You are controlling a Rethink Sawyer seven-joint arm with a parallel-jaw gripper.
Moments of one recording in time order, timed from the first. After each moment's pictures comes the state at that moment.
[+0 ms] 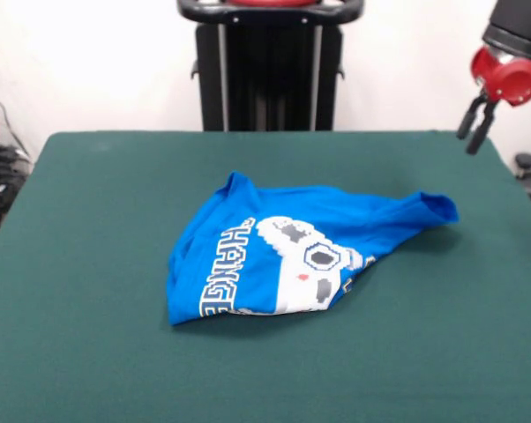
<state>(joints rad) 0.17 -0.90 0.62 2.34 1.97 -0.74 2.07</state>
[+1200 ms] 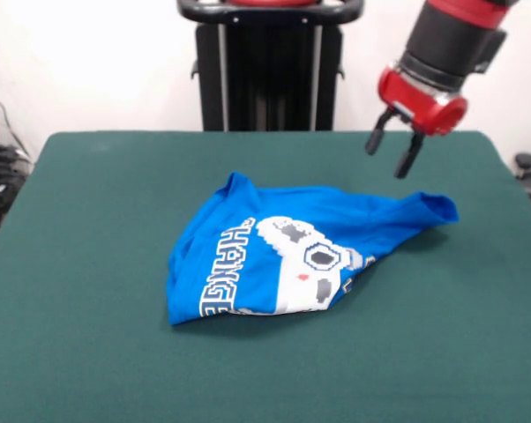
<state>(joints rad) -0.05 -0.86 0.65 2.39 1.89 -0.74 1.28</state>
